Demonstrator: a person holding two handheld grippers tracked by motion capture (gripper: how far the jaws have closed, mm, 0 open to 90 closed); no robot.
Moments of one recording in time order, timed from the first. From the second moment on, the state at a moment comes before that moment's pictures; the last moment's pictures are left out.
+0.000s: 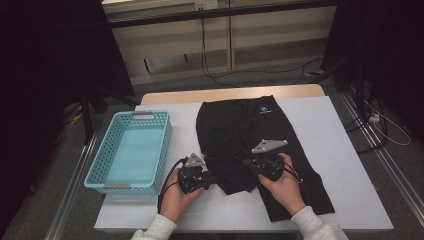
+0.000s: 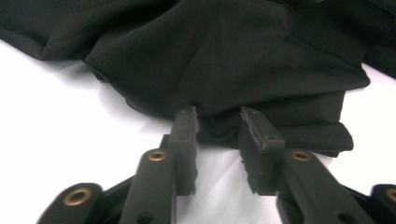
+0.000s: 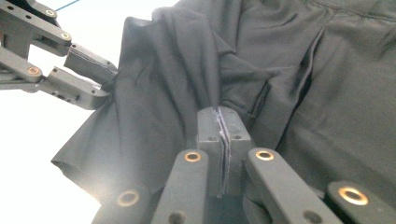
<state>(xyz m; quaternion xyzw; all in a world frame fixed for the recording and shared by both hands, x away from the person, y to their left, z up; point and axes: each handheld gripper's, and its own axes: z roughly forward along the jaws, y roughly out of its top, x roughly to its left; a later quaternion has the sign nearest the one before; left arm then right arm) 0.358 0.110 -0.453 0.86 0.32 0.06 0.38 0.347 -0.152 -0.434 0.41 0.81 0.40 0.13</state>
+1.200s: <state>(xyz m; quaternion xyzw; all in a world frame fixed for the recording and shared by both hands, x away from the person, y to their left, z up) 0.332 0.155 -0.434 0.85 0.35 -0.01 0.39 0.326 -0.139 -0.427 0.36 0.83 0.42 0.09</state>
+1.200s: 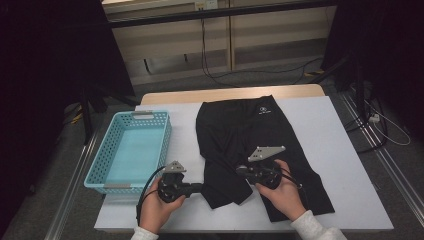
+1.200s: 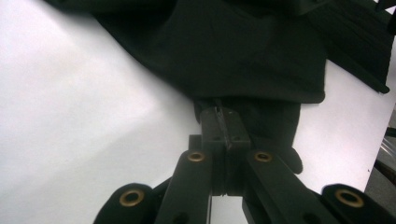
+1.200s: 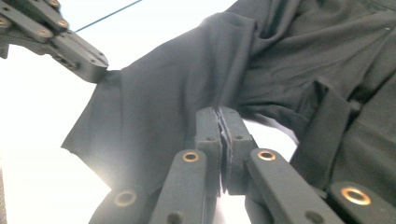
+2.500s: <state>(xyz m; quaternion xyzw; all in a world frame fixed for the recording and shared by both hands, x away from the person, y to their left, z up) 0.357 0.152 -0.420 0.82 0.38 0.07 0.43 0.330 -0.135 -0.452 0.38 0.85 0.35 0.13</state>
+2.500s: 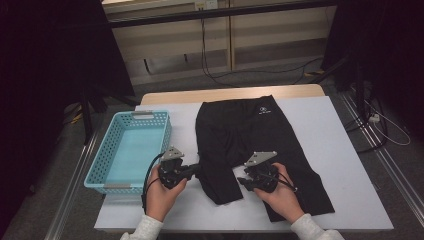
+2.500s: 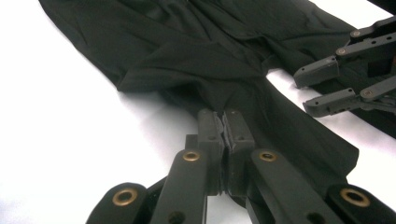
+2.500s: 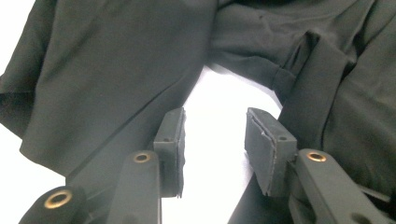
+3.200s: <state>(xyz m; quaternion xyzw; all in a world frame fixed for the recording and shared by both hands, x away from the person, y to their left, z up) 0.354 0.149 -0.419 0.82 0.38 0.08 0.42 0.325 -0.135 -0.457 0.37 0.85 0.36 0.14</state>
